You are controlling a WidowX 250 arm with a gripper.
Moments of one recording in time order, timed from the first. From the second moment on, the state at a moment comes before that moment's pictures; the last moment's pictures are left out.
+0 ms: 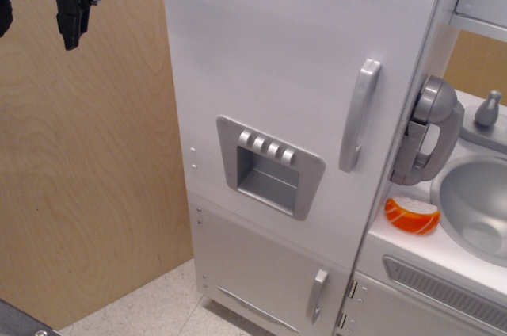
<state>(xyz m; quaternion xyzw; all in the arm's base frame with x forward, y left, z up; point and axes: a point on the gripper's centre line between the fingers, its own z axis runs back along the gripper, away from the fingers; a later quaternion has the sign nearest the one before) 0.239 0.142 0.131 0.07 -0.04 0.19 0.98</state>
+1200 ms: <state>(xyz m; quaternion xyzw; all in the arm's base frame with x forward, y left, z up) 0.283 -0.020 0.115 0.00 -0.07 0.06 1.00</state>
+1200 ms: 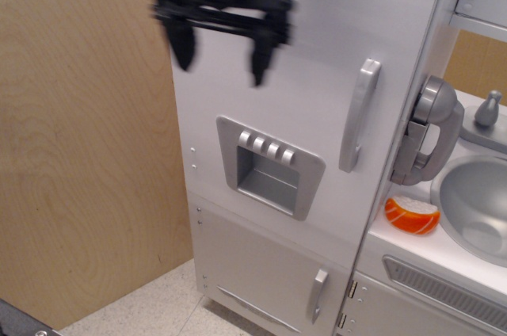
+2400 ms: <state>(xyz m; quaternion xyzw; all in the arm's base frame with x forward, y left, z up) 0.338 -0.094 0.059 -0.01 -0.14 0.02 0.99</state>
